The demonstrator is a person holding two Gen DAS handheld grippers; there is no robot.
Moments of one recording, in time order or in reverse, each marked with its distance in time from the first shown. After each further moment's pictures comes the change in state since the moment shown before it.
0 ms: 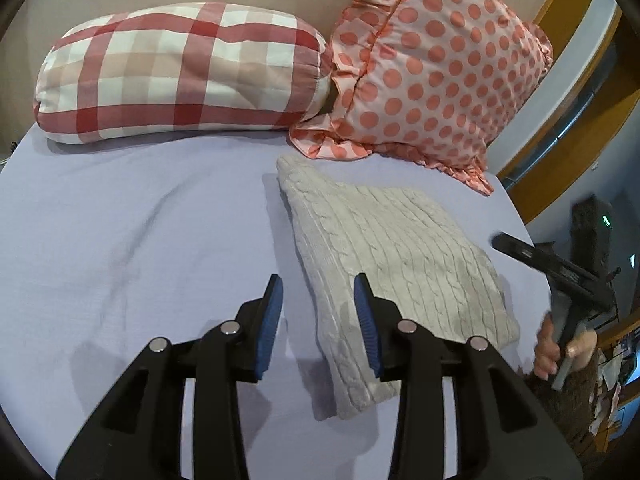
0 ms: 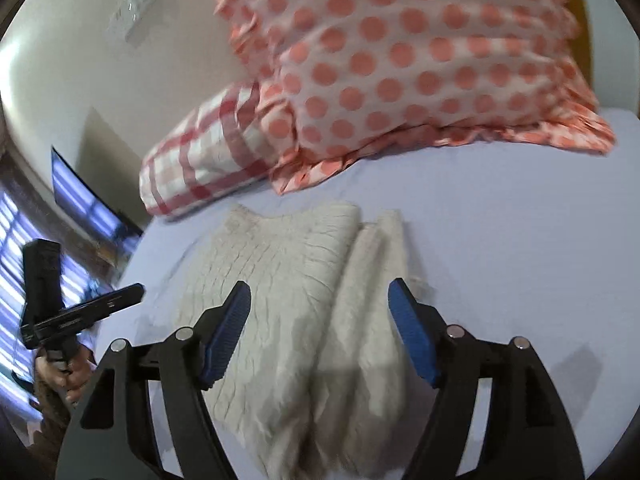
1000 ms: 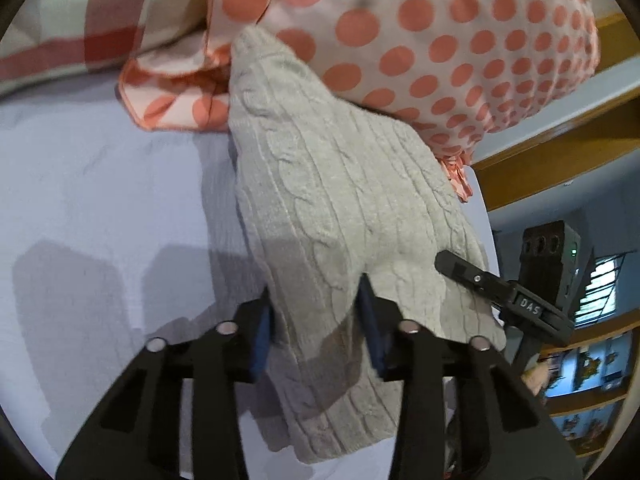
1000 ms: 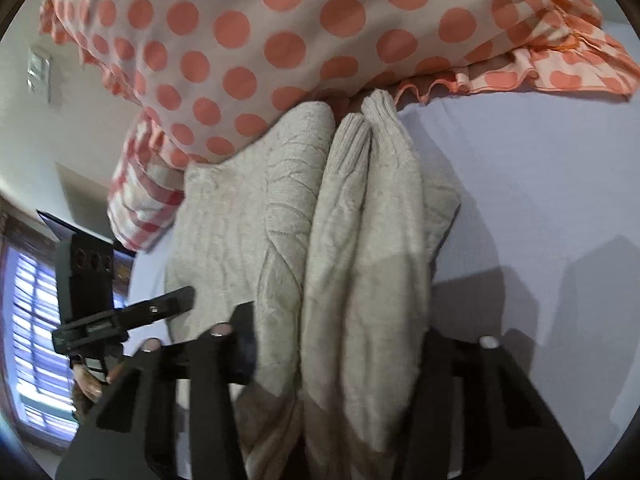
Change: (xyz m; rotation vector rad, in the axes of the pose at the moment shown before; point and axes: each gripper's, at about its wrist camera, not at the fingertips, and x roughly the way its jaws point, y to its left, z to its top) left arm 0.181 -0.076 0.076 -0.120 0.229 -0.226; right arm 0.057 -0.126 0.035 0.237 0.133 0.110
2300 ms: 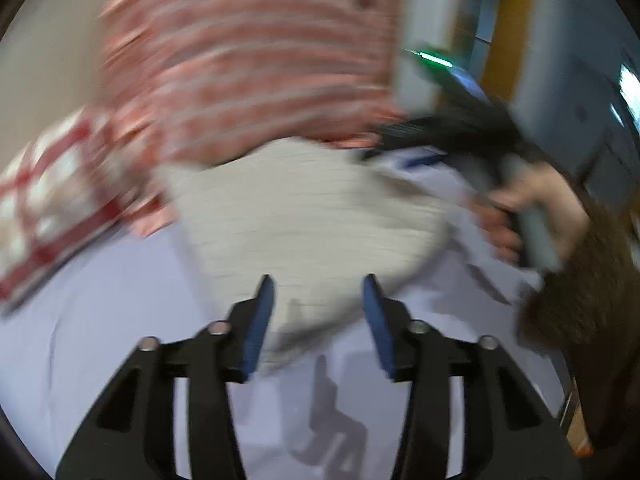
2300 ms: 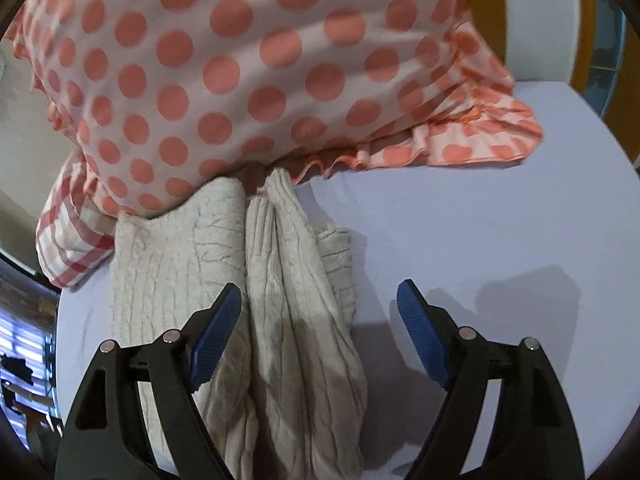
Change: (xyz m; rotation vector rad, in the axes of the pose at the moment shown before) left arm -0.052 -0.093 -0.097 0.511 -0.231 0.300; right arm -0.030 0.002 0.018 -0.008 -0.133 -0.370
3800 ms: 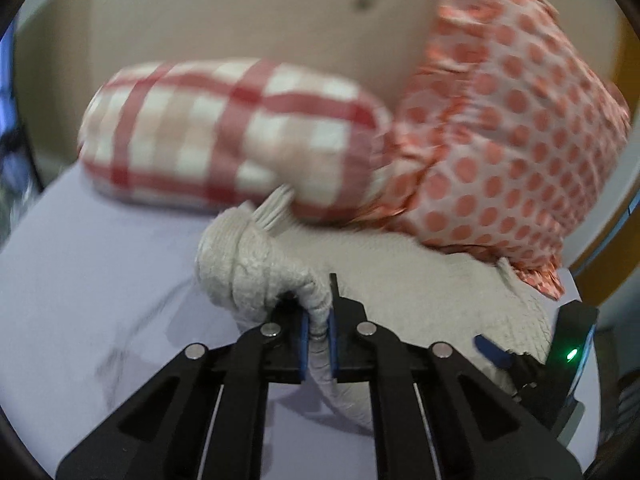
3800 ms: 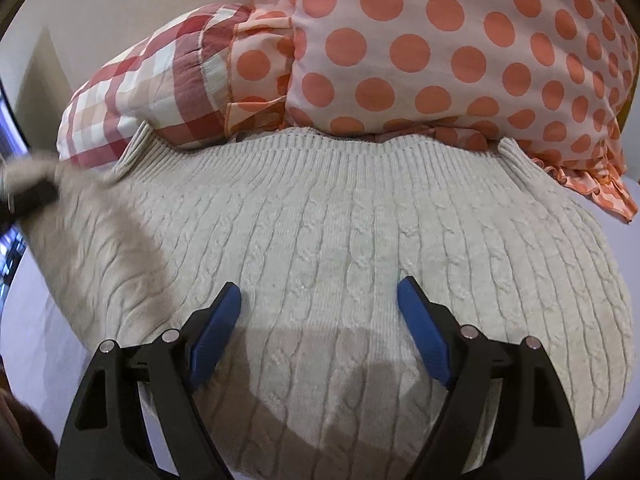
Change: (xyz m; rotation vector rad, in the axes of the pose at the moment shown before) left arm -0.034 0.124 0.015 -0.500 -0.152 0.325; right arm 0.042 0.177 -0.057 -0.392 -0.065 -0.001
